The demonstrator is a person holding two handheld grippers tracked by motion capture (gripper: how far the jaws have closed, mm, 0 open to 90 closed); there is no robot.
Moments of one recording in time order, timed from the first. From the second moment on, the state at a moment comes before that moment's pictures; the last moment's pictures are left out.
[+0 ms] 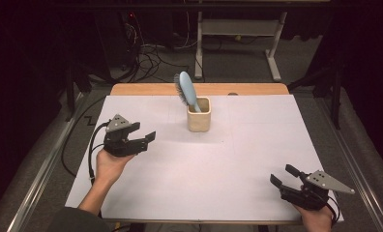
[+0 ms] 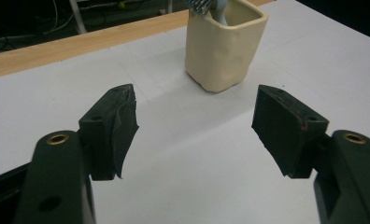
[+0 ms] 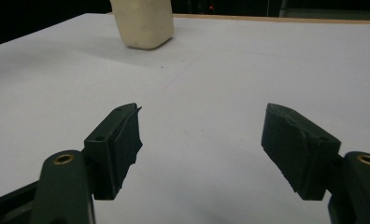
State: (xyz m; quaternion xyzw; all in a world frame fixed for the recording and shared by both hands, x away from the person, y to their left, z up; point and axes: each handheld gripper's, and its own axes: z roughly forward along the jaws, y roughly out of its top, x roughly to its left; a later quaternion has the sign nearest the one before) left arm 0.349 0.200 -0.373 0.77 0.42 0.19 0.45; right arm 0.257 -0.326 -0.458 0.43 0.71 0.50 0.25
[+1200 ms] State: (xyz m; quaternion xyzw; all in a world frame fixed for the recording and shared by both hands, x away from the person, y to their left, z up) left arm 0.326 0.231 -0.393 0.75 0.44 0.19 0.46; right arm 0.259 -0.326 -0.459 0.43 0.71 0.51 0.24
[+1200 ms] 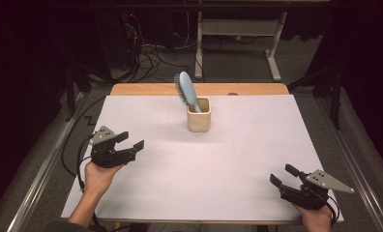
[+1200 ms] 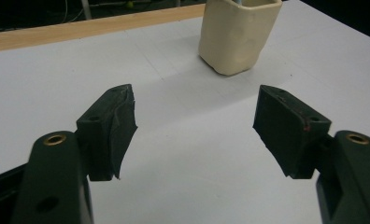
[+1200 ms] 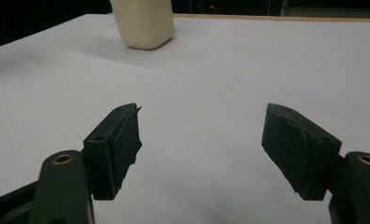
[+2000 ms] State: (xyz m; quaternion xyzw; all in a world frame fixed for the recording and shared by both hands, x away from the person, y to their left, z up) left arm 0.310 0.245 -0.405 0.73 0.45 0.19 0.47; right arm 0.258 -0.325 -0.458 0.43 0.71 0.51 0.24
